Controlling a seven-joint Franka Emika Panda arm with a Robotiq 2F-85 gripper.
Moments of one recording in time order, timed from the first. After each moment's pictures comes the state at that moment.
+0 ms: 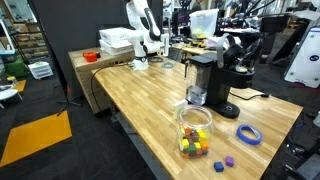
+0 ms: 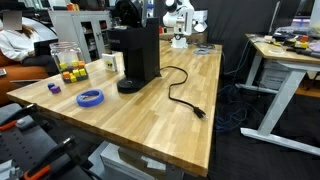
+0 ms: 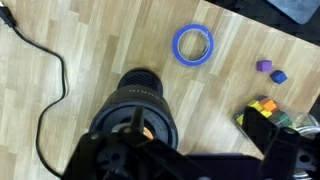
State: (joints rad) arm 0.12 -0.23 -0.05 -2.29 0.00 1.99 -0.48
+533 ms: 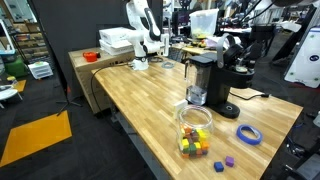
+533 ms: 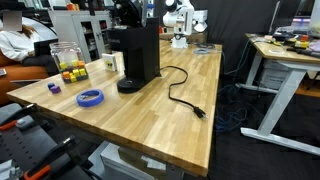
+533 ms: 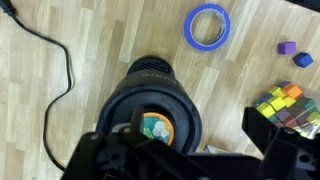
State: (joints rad) arm 0.12 -0.11 -0.05 -2.26 0.00 2.11 -0.44
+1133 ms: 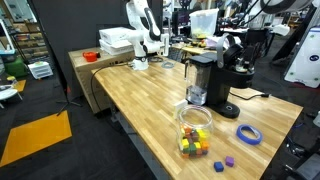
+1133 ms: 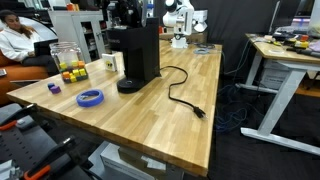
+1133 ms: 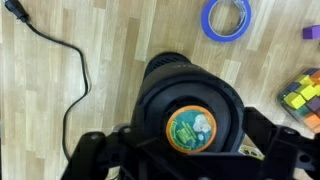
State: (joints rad) arm 0.07 -0.01 -0.05 -2.18 -0.02 2.13 -0.41
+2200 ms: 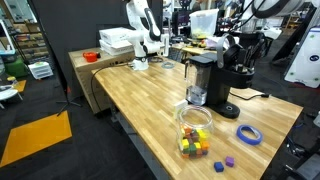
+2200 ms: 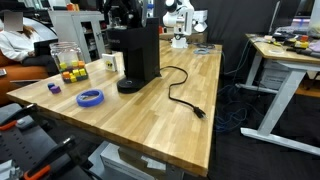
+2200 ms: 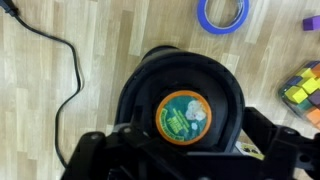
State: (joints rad) arm 0.07 0.06 -0.02 -2.13 -0.01 2.13 -0.36
